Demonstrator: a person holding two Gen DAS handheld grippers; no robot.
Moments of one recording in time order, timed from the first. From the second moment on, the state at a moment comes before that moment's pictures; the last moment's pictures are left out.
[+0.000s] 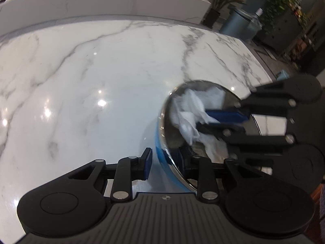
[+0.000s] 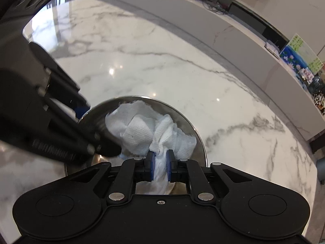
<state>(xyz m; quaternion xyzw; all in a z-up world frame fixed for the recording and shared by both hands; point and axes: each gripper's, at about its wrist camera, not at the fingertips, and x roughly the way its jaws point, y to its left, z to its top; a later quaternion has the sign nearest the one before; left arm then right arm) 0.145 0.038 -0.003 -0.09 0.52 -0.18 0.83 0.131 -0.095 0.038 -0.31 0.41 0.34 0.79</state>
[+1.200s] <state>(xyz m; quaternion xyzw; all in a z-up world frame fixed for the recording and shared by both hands) 0.135 0.048 0.018 -0.14 0.53 -0.15 0.82 0.134 -0.095 0.034 -0.27 0.43 0.37 0.78</state>
